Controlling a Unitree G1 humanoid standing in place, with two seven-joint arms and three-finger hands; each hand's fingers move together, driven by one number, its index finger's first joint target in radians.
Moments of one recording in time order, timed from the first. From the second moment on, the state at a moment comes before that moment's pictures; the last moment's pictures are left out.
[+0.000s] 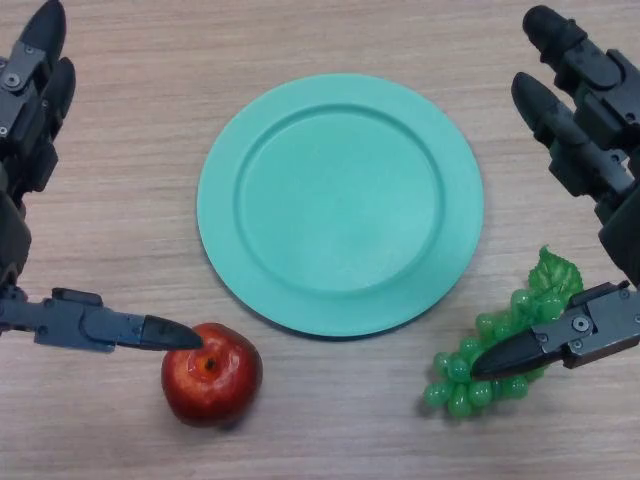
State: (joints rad) left arm 0.03 0.25 0.25 -0.74 -0.06 0.24 -0.21; right arm -0.09 -0.27 -0.07 -0.87 0.16 0.55 0.27
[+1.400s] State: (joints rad) left arm 0.37 0.18 -0.06 -0.30 0.27 -0.38 0.15; right arm -0.09 -0.27 -0.04 -0.88 0.14 0.55 0.27
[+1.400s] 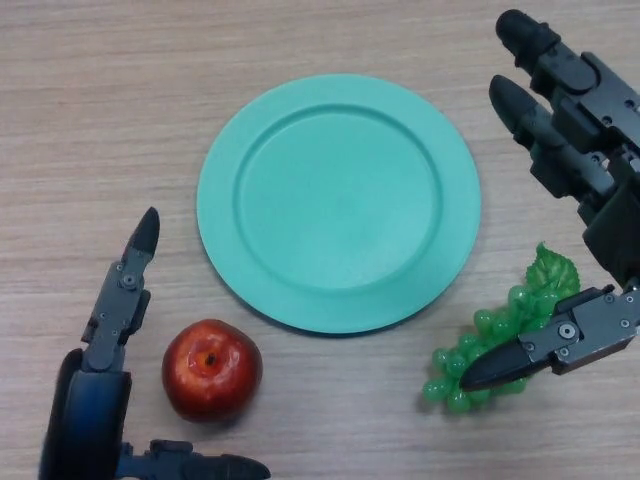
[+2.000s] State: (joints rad) left arm 0.33 0.18 -0.11 -0.17 0.10 -0.35 0.14; right arm -0.09 -0.27 -0.07 -0.90 0.14 0.55 0.27
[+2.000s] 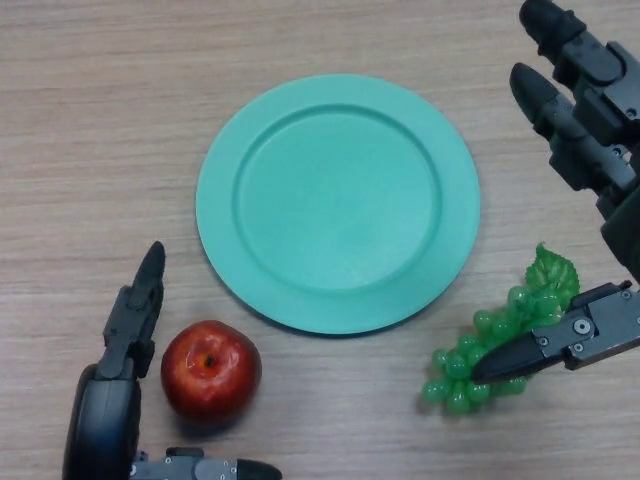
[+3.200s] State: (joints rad) left arm -0.29 0.18 -0.10 -0.19 0.14 0.21 0.07; right arm -0.07 -0.30 -0.23 -1.00 0.28 0.60 0.24
